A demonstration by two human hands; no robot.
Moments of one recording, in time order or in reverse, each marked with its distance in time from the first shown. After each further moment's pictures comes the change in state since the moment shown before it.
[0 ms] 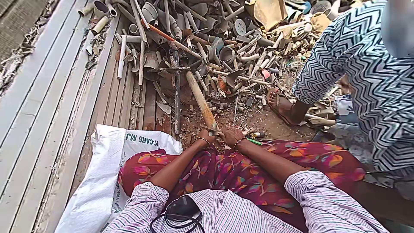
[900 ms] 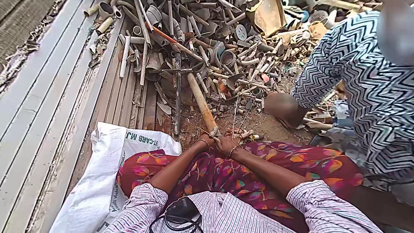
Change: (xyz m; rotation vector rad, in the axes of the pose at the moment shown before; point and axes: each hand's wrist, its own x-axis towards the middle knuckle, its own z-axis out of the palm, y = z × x) left_hand -0.016 0.006 -0.001 0.014 -0.039 -0.003; right_hand -0.015 -0.017 -0.002 0.063 -0.033 0.018
